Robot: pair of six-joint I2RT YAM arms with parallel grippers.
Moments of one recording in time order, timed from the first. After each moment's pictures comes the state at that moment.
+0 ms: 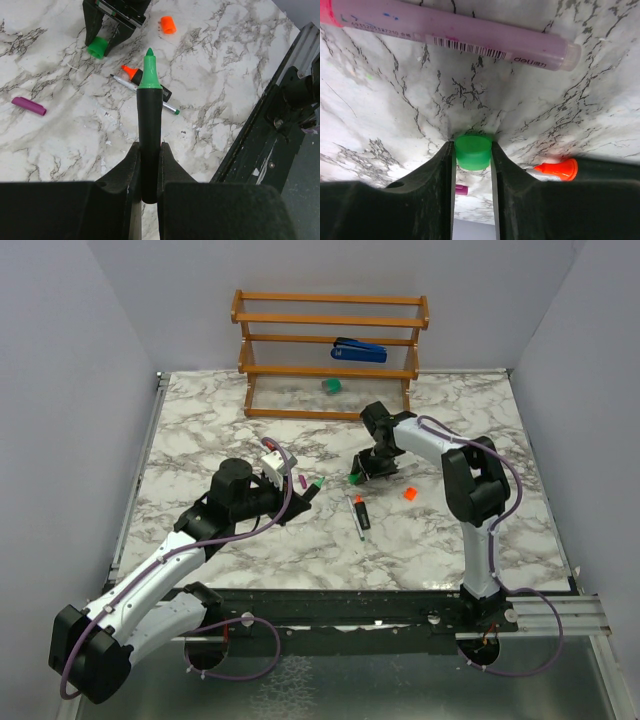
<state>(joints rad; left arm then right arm) -0.56 0.90 0.64 -0.14 0.47 -0.18 0.47 2.12 1.57 -0.84 -0.09 1.73</state>
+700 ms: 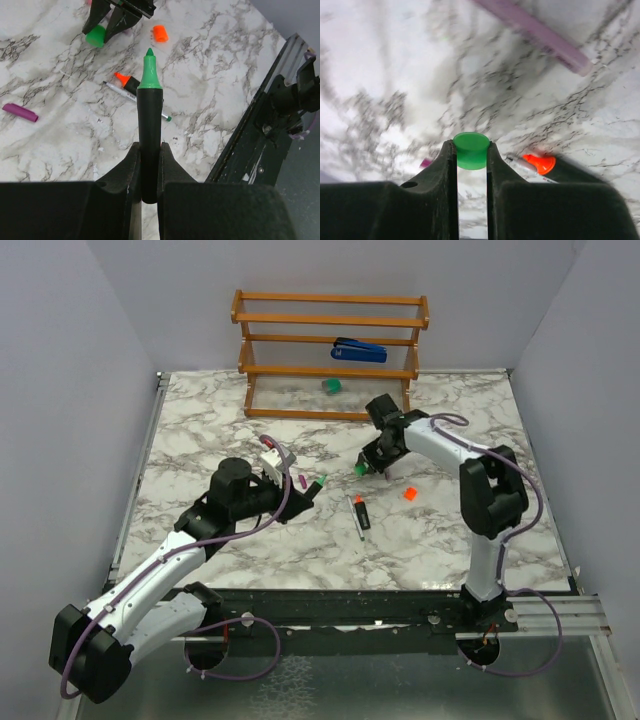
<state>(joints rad) -0.56 0.91 0.64 -0.12 0.49 -0.21 0.47 2.03 1.52 -0.80 0.01 1.49</state>
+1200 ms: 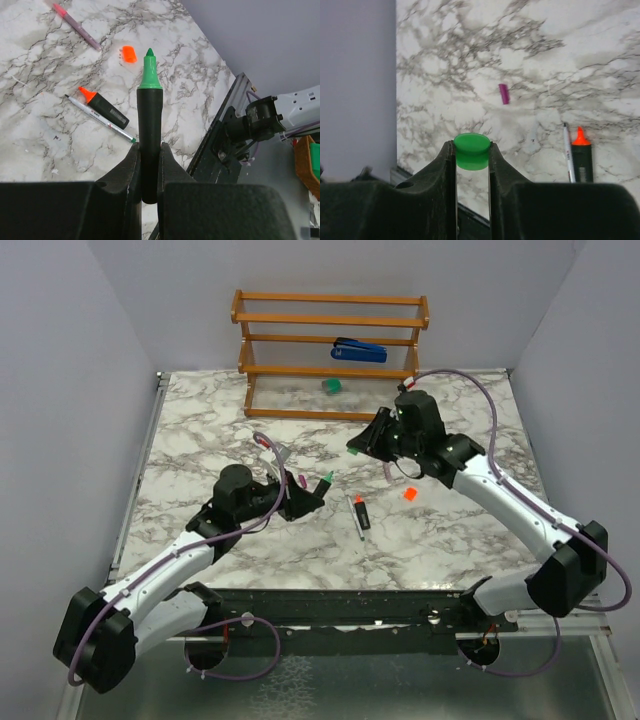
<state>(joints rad) -0.56 0.96 0.52 0.22 0.55 -0.53 0.57 1.43 1.26 -0.43 -0.05 0.84</state>
